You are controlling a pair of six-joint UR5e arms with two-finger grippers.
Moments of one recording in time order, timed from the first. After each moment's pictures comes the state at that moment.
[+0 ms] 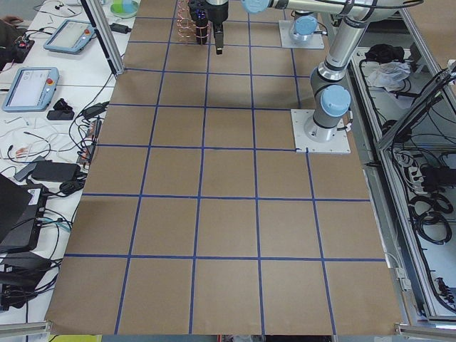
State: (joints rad) left arm -1.54 -1.54 -1.50 -1.67 1.56 -0.07; right arm 1.37 -1.30 1.23 -1.52 -1.59 -0.27
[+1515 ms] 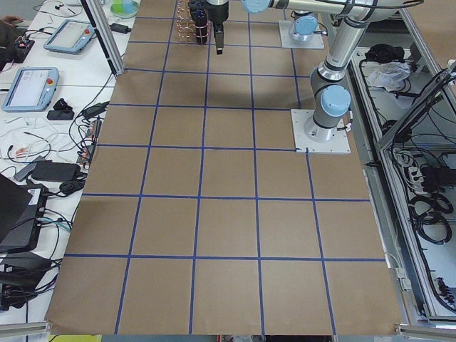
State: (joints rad) left arm -1.54 -1.54 -1.51 -1.67 1.56 -0.07; right arm 1.38 -1.24 1.41 -1.73 -1.59 -0.31
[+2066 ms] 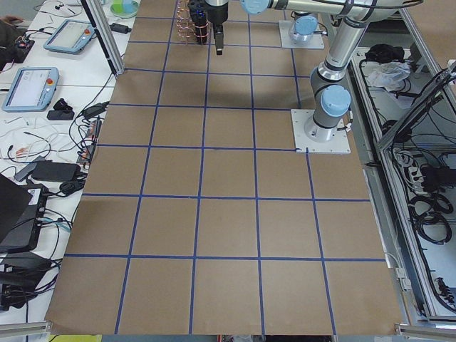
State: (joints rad) left arm -1.54 -1.55 -1.51 -1.67 1.56 -0.08; right arm 1.38 -1.27 1.42 -1.77 -1.58 -0.31
